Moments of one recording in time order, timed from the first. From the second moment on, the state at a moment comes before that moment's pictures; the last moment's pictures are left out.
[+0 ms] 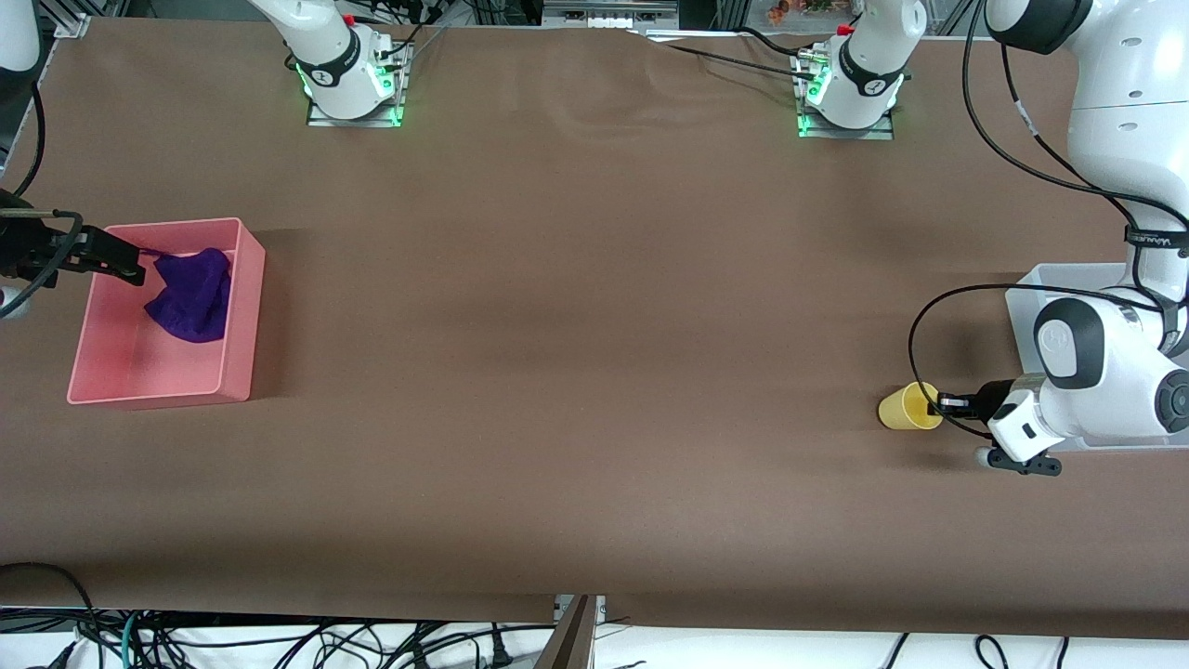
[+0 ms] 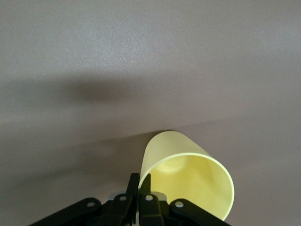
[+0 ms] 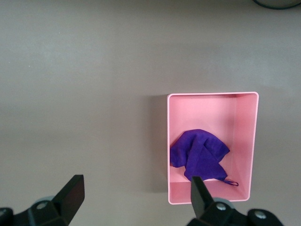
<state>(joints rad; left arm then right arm) 0.22 0.76 -0.09 -1.44 -0.16 2.01 0.32 -0.02 0.24 0.03 -1.31 -0.06 1.51 -0.06</state>
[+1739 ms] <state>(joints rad) 0.56 0.55 -0.05 -1.58 0.17 1.99 0.83 -0.02 0.24 0.03 -1.31 -0.06 1.51 -0.06</state>
